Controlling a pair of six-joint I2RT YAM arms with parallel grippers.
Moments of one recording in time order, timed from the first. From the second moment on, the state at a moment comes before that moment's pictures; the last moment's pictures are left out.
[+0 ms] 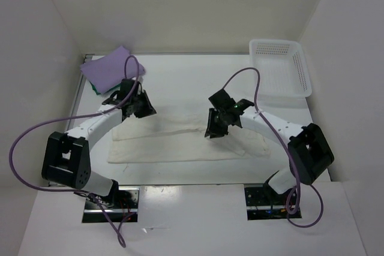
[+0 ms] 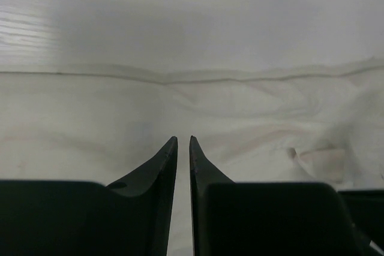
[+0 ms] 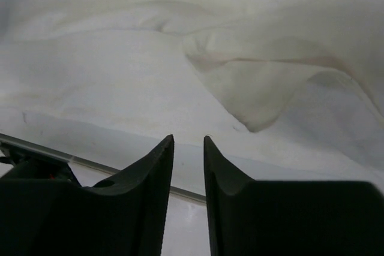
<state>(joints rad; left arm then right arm) -0.21 1.46 0.95 -0.33 0.14 -0.58 0.65 1.51 1.01 -0.64 -0.11 0.81</state>
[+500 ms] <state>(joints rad) -0.38 1.53 0.94 -0.30 0.15 -0.61 0.59 1.52 1.04 -0.64 0.04 0.75</state>
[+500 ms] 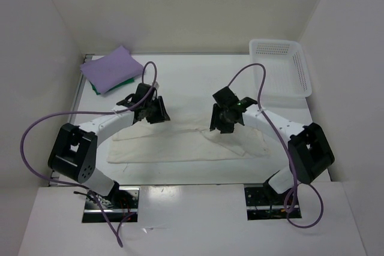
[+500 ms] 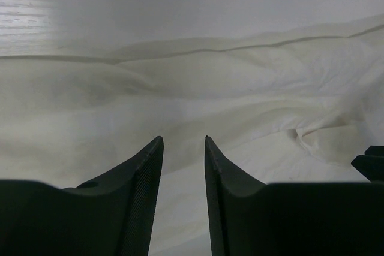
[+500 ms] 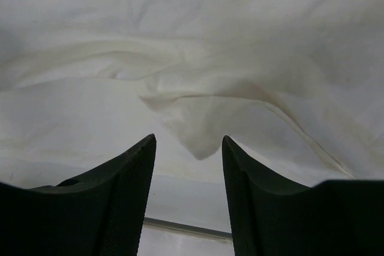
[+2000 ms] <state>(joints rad) -0.40 1.57 0.99 -0.30 0.15 -0.58 0.65 1.49 0.90 -0.65 -0.23 0.83</state>
